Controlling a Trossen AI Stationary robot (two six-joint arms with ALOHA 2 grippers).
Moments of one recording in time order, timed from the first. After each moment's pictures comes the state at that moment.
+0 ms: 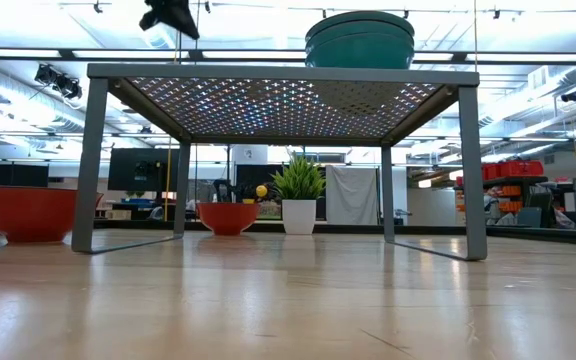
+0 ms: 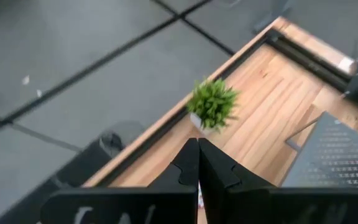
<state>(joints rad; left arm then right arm) 0.83 1.38 1.85 -1.15 0.11 -0.02 -0.10 0.80 1.77 -1.26 -0.10 0.04</state>
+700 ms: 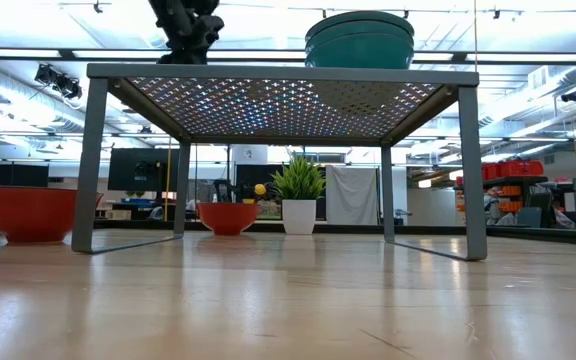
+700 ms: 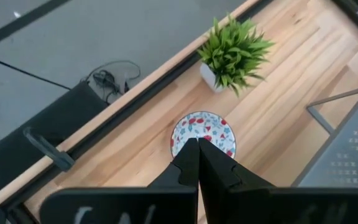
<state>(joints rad) 0.85 1.59 1.85 -1.23 0.12 -0.06 -0.10 0.80 1.77 -1.26 -0.10 0.04</state>
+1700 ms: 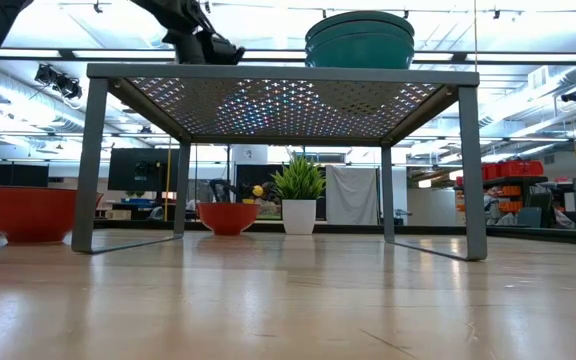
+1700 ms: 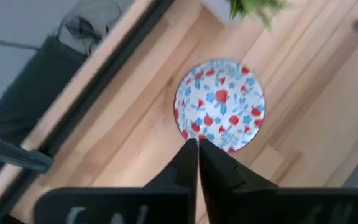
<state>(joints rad) 0.85 1.81 1.78 -1.26 0.16 0.15 -0.10 0.80 1.77 -1.26 -0.10 0.04</state>
